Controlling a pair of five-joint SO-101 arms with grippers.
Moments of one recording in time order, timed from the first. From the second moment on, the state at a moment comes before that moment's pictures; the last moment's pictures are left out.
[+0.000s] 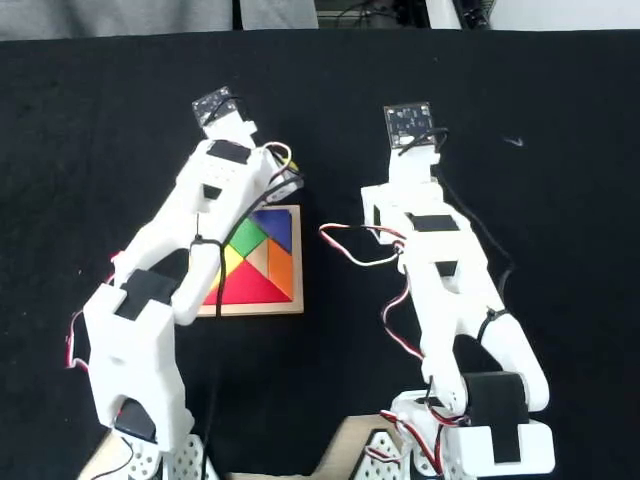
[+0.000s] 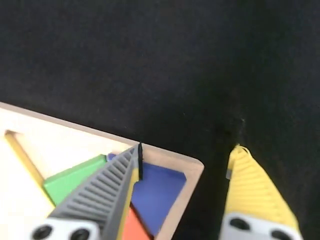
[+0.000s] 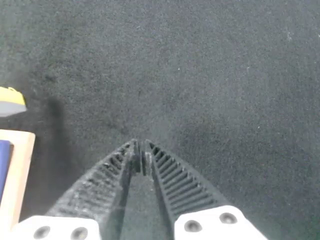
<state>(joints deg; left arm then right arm) 12.9 26.9 -2.8 54.6 41.2 -3.4 -11.7 46.5 23.4 5.9</state>
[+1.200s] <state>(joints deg) 15.9 27.6 -6.7 60.5 41.2 -3.4 -11.7 46.5 23.4 5.9</state>
